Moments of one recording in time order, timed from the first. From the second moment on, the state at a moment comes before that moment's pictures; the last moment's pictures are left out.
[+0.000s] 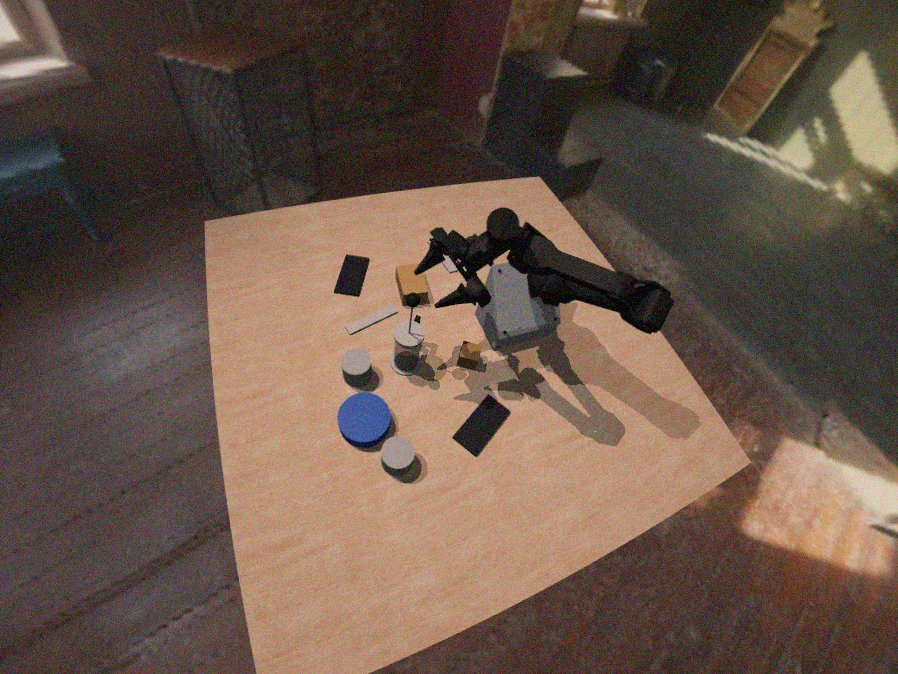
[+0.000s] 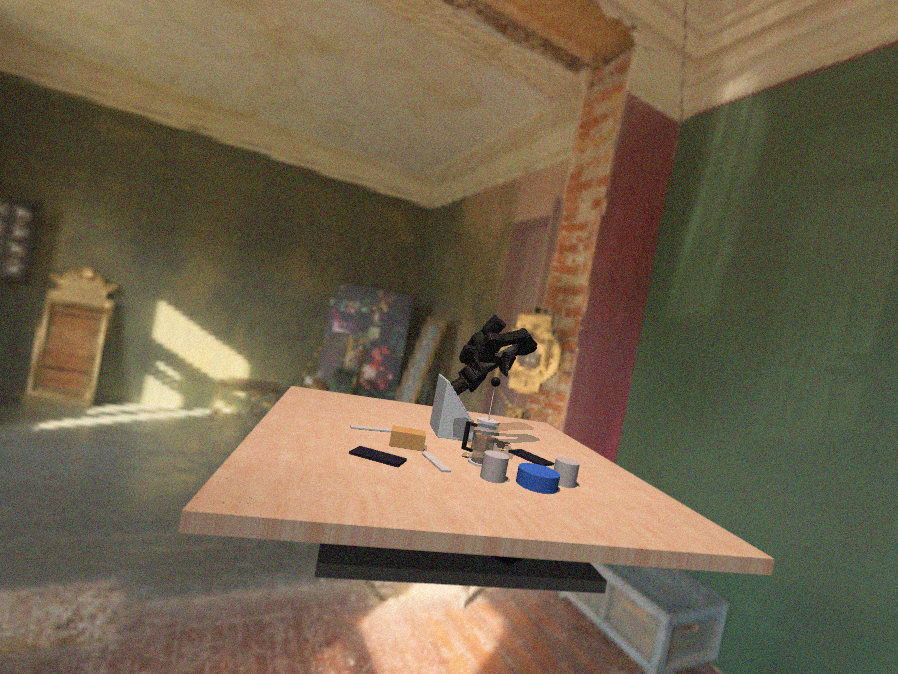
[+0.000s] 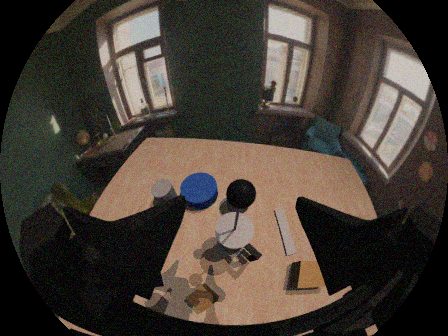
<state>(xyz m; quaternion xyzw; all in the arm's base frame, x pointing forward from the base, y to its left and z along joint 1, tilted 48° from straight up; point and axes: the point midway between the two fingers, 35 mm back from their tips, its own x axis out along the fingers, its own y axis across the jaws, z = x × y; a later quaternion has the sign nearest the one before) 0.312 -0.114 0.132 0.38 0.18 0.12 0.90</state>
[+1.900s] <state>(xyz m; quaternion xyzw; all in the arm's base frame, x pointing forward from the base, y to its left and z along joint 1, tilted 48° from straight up) 0.349 -0.097 0.118 0.38 0.18 0.11 0.90</state>
